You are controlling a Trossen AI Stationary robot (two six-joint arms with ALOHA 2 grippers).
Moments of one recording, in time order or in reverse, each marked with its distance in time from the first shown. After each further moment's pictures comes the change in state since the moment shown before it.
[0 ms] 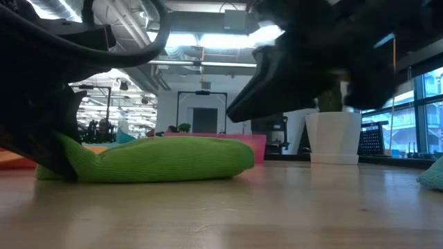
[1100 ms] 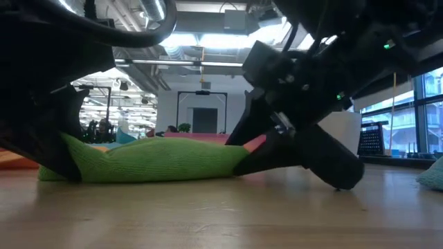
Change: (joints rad) left arm 0.000 -0.002 0.002 0.039 0.000 0.000; right arm -0.047 0.139 0.005 -0.011 0.162 -0.279
